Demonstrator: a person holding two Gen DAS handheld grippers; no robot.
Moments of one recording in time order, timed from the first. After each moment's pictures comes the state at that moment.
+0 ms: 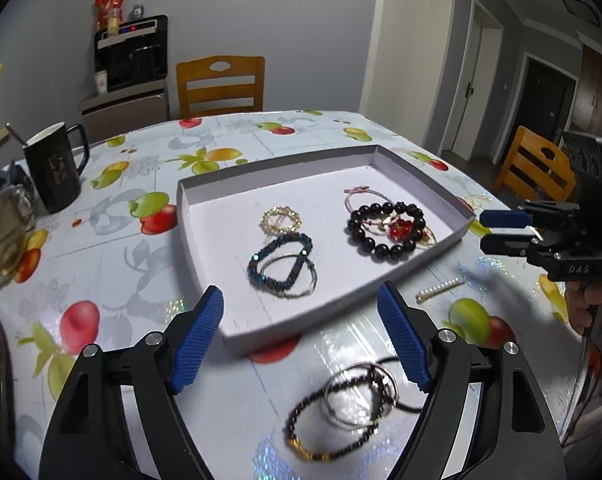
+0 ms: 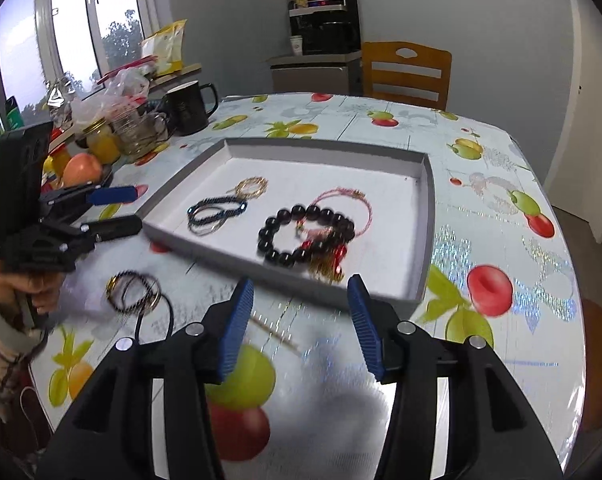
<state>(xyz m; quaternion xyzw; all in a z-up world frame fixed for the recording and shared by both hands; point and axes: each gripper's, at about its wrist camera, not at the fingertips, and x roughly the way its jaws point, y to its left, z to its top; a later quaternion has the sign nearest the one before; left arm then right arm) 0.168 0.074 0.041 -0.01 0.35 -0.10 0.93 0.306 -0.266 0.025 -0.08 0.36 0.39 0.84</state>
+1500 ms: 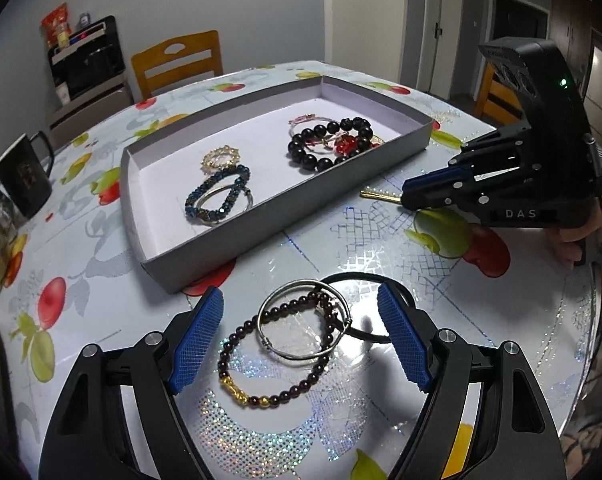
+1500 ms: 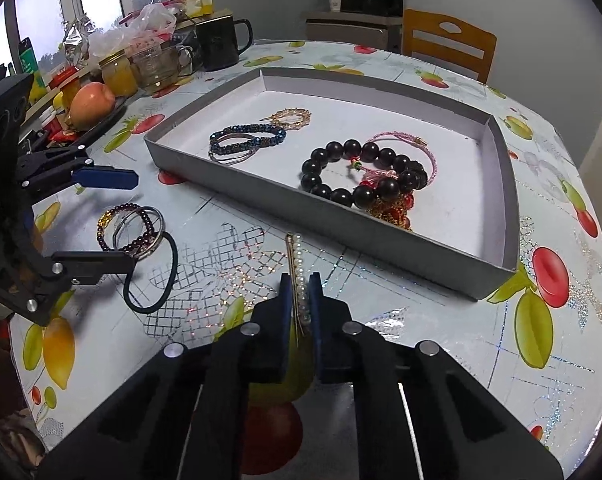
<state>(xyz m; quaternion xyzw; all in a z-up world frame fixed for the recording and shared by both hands) 0.142 0.026 0.006 0.09 0.40 -0.14 0.90 0.294 -0.228 -0.019 -0.16 0.40 0.42 0.80</state>
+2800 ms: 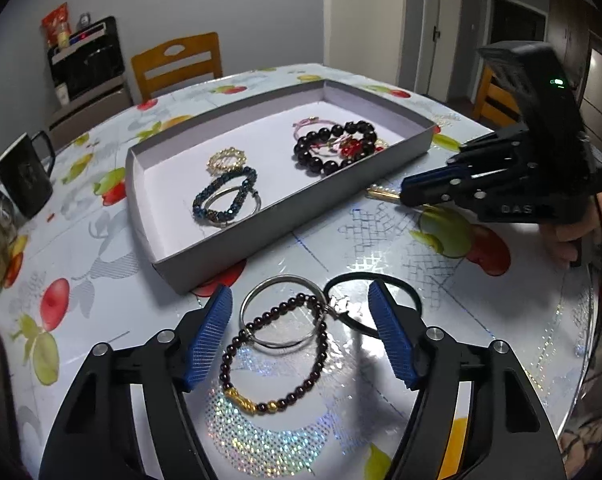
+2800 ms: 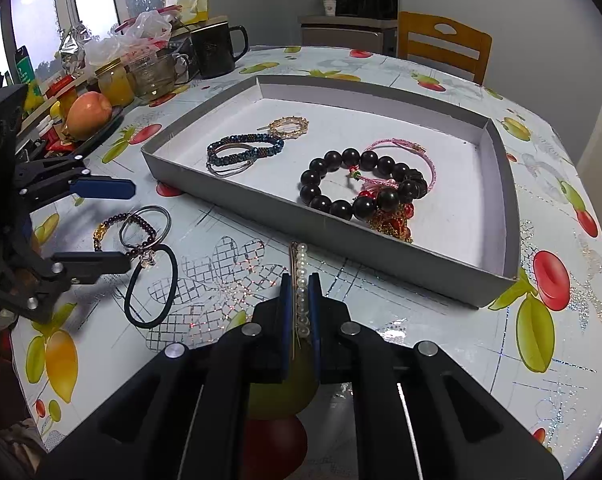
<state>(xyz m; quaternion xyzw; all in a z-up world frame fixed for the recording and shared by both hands) 0.145 0.037 0.008 0.08 0.40 -0.14 0.90 0.296 -0.225 -0.017 -0.14 0.40 0.42 0.80</state>
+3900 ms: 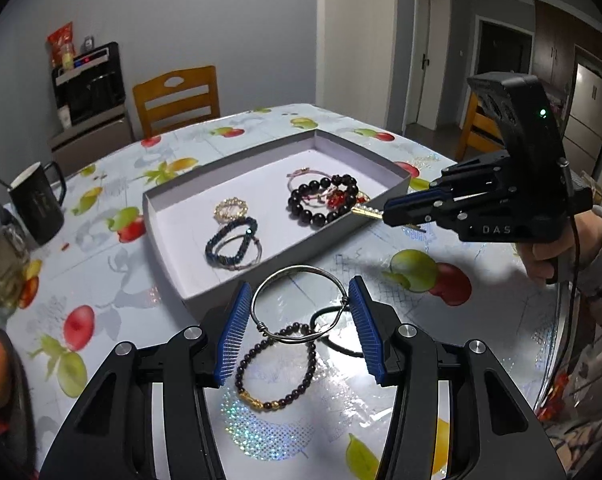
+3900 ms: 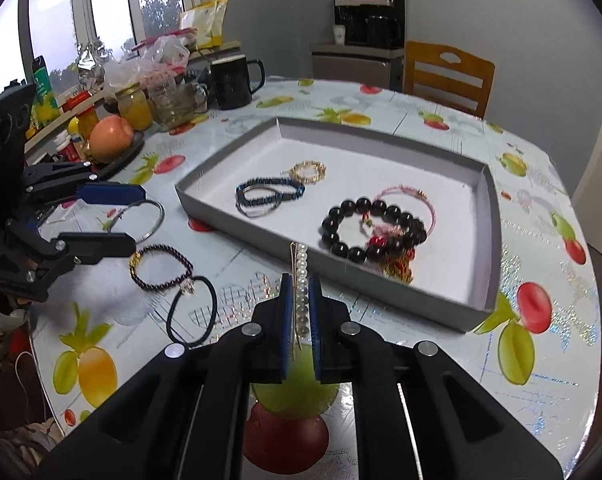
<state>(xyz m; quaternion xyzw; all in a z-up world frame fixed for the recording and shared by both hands) 0.123 0.043 0.055 0.07 0.34 -0.16 0.92 0.282 -0.227 0.022 -0.13 0.36 0.44 0.81</state>
